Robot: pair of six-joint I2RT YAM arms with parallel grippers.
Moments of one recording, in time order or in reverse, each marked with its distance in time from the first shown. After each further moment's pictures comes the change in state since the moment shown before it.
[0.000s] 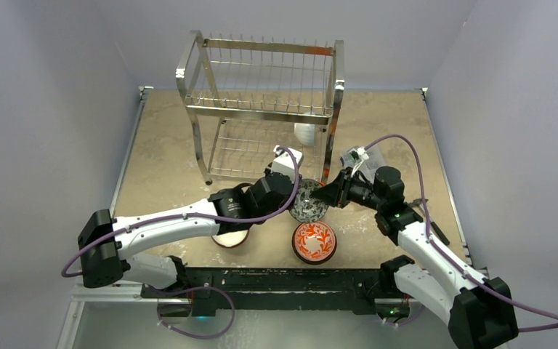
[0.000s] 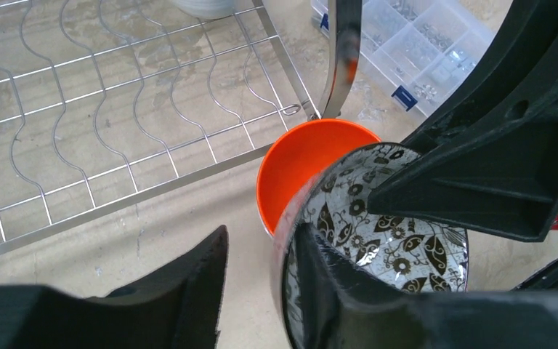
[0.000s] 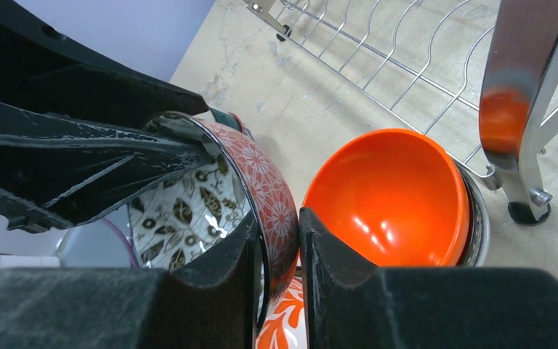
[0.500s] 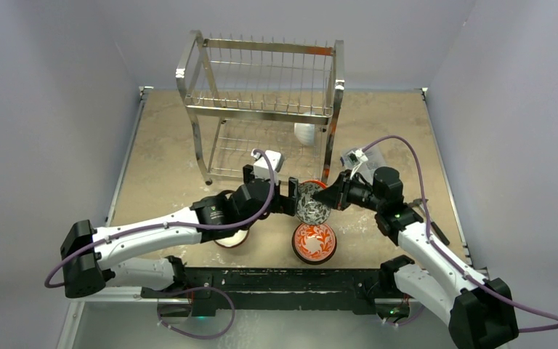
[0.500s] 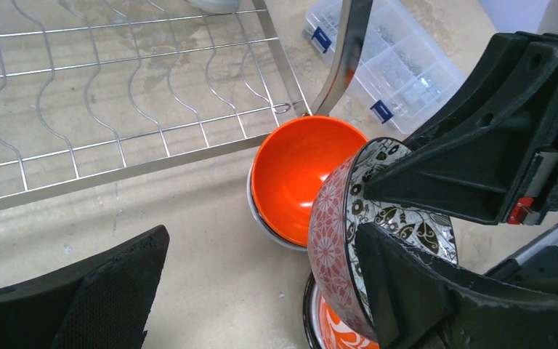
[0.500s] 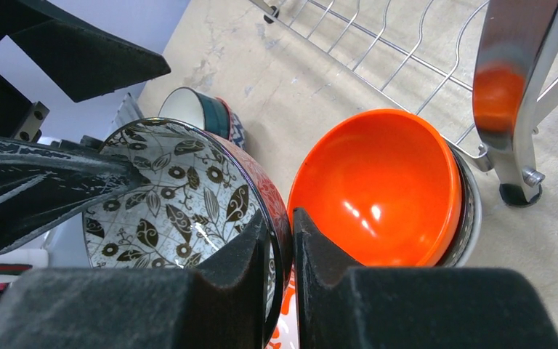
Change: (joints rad) left arm 0.001 -0.137 -0.115 0.045 0.002 -0.138; right arm 0.000 -0.007 0.001 -0.066 0.008 -0.045
